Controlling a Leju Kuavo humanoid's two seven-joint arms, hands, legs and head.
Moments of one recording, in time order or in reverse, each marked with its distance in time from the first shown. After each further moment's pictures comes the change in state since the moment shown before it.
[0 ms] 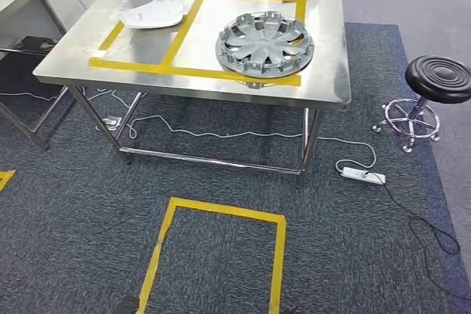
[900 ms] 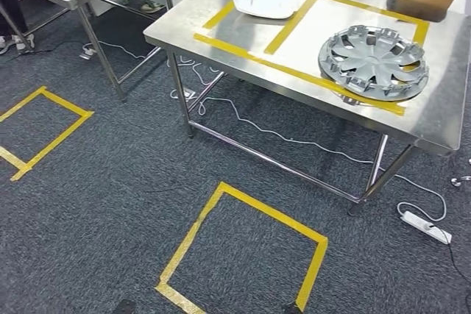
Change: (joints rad) left arm 0.011 -0.012 0.019 0.002 -0.055 0.045 -0.029; right arm -0.008 -0.001 0.000 -0.001 -0.011 -0.008 -0.010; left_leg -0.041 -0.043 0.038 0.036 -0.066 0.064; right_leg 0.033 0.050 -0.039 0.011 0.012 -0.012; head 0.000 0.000
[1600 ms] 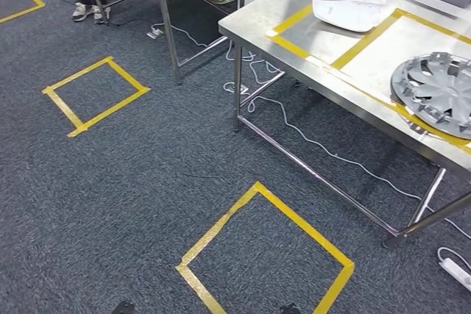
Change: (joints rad) left arm 0.005 -0.002 0.001 0.000 -0.001 -0.009 -0.022; right arm 0.005 0.000 -0.002 -0.001 0.001 0.005 0.025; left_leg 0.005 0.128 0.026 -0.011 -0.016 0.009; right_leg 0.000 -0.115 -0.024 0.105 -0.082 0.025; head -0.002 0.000
